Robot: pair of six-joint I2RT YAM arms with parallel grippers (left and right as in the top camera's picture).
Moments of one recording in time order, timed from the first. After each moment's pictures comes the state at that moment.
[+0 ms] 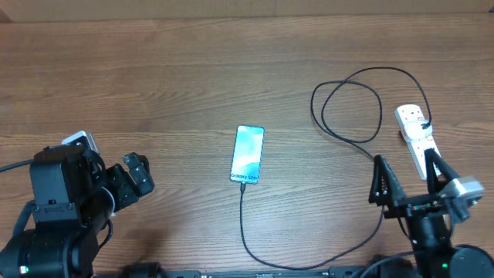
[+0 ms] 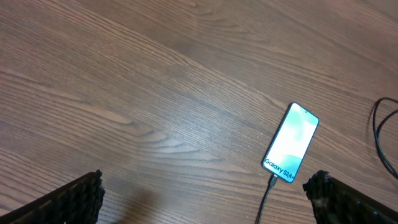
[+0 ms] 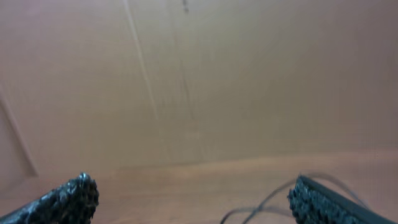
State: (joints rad) left arm 0.07 0.87 1.32 -1.36 -0.01 -0.42; right arm -0.19 0.09 0.50 -0.27 -0.36 0.26
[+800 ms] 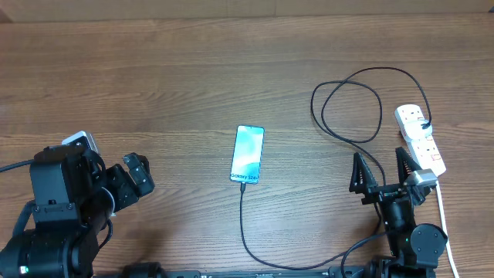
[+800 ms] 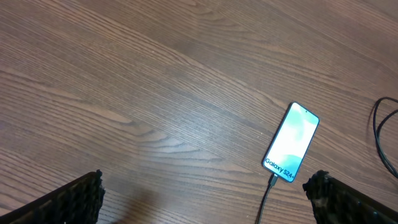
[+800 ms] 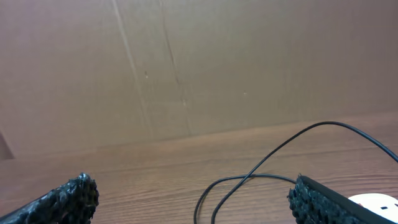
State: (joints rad) left arm 0.07 0.87 1.32 -1.36 -0.01 -0.42; right arm -0.13 0.01 0.02 0.10 -0.29 0.25
